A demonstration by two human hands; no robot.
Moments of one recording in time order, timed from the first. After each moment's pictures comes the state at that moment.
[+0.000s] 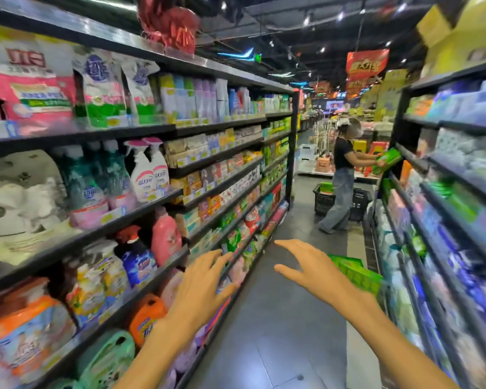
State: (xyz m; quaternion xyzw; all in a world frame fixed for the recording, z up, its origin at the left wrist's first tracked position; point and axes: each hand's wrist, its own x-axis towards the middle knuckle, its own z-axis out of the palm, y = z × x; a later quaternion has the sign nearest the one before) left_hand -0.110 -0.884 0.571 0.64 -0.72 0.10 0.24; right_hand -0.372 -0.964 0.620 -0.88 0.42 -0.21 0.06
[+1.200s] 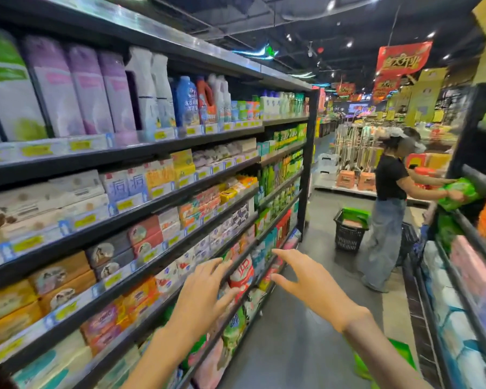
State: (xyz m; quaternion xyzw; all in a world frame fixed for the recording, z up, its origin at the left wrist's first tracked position) left_hand -0.091 -1.644 0.572 0.69 -0.68 0.05 0.24; right_hand -0.334 -1.736 0.615 -0.89 0.39 -0.22 0.11
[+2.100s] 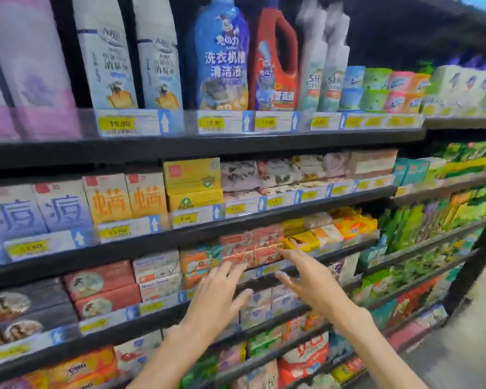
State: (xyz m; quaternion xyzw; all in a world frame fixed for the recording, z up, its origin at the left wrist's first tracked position) left_hand 0.055 -2.024 0.543 0.87 -0.43 0.10 0.21; right_hand -0.047 -2.237 0.566 -0.97 0.12 -0.17 0.15
